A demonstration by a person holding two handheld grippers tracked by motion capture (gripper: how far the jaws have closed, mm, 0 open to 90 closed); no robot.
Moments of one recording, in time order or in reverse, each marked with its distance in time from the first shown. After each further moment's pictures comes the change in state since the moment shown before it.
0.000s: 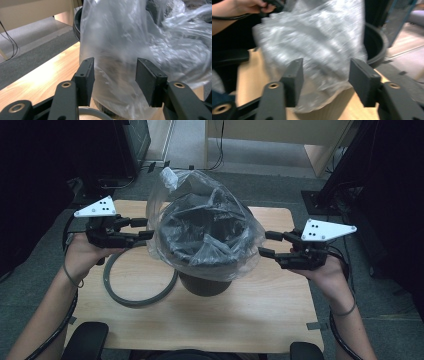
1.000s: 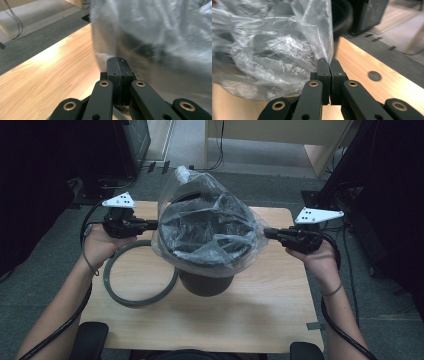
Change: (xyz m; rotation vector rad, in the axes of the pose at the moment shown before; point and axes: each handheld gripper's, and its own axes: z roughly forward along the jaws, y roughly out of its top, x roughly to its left) left arm 0.025 -0.003 0.038 0.137 0.064 -0.070; right arm -0.051 -0.022 0.020 0.111 -0.093 0.137
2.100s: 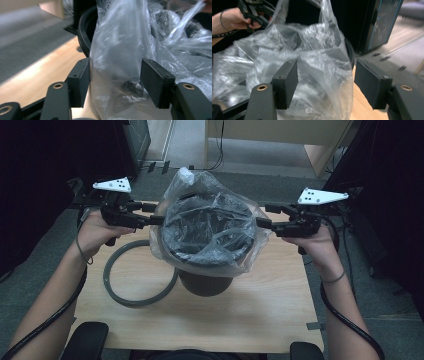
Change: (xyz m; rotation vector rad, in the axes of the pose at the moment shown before) left arm 0.014 0.029 -0.007 -0.075 -0.214 -0.042; right arm -0.005 0.041 0.007 -0.122 0.096 0.005
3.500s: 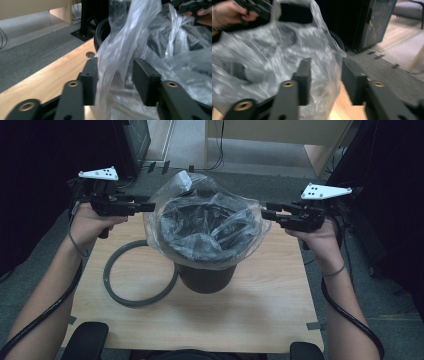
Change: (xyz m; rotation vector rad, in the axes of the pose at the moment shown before) left arm 0.014 0.017 -0.021 -0.067 0.074 0.018; right arm -0.012 0.008 -0.010 -0.013 -0.026 -0.011
